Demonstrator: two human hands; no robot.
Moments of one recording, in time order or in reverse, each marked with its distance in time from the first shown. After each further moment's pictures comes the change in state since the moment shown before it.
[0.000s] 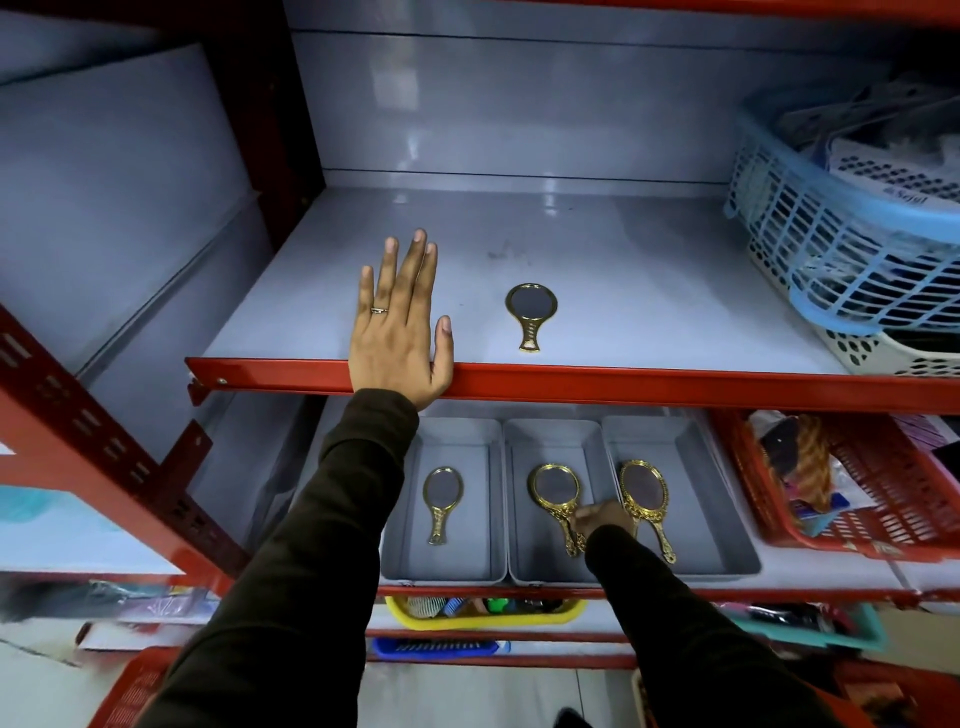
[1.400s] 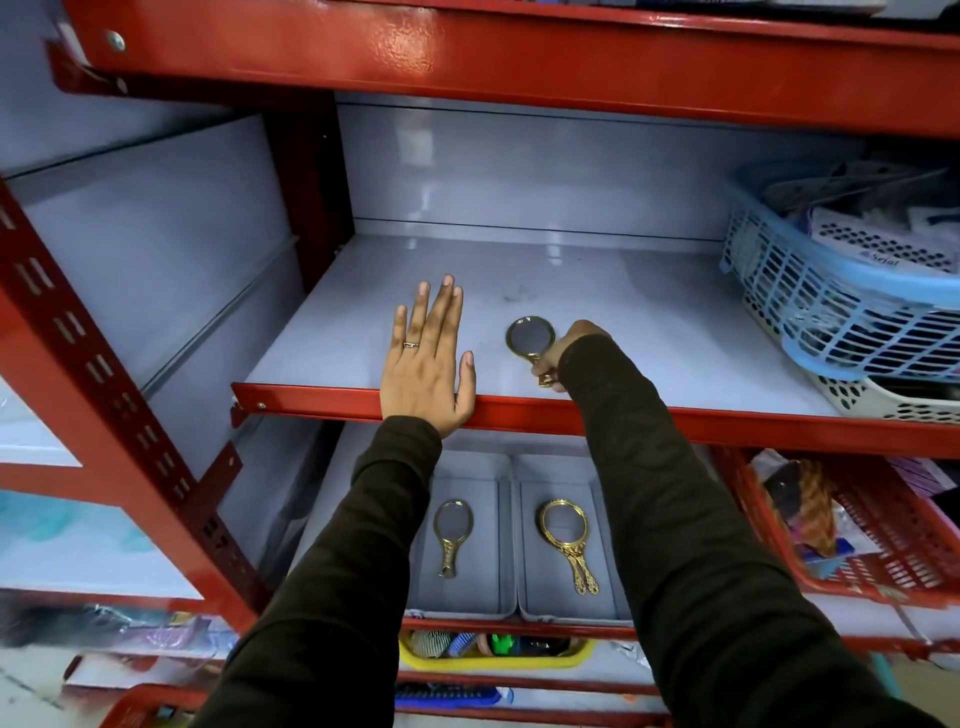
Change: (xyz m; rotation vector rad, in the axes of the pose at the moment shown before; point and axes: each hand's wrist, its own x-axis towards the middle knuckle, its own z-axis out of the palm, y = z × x) left_hand 0.000 -0.001 -0.005 -0.013 -0.059 -0.013; right_hand -0.135 -0.257 -0.112 -0.180 0.066 -0.432
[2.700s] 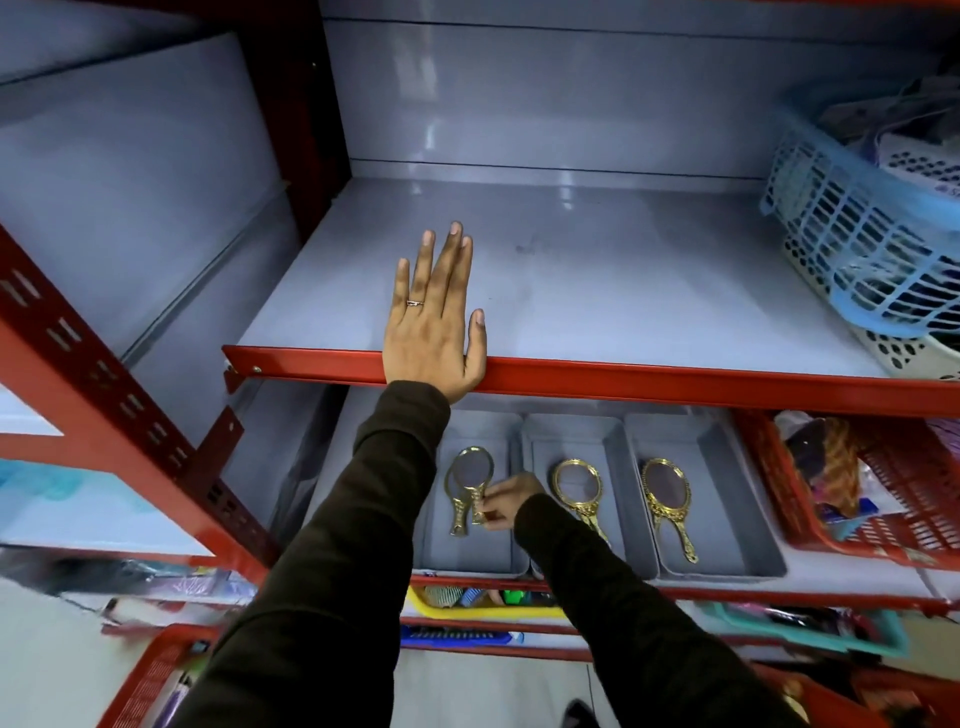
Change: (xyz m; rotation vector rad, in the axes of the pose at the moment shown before) left_hand 0.002 -0.002 0.006 0.018 0.026 0.016; right_hand -0.030 0.138 0.207 0.507 -0.537 0.312
